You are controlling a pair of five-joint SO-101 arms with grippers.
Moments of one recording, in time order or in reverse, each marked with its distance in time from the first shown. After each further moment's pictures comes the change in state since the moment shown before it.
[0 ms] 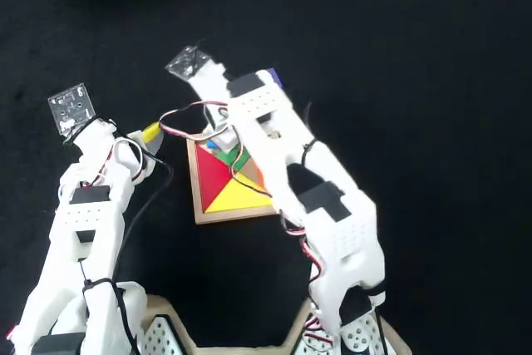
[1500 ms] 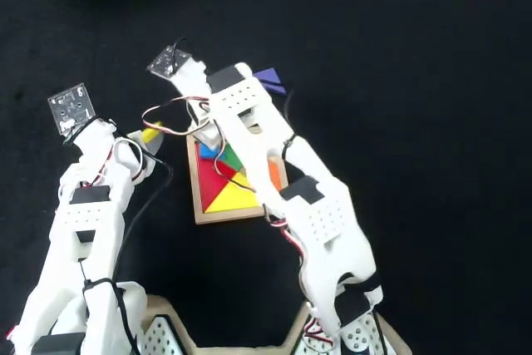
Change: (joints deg) left arm 0.0 0.0 0.0 0.0 0.0; right arm -2.8 11.1 -18.5 10.0 0.1
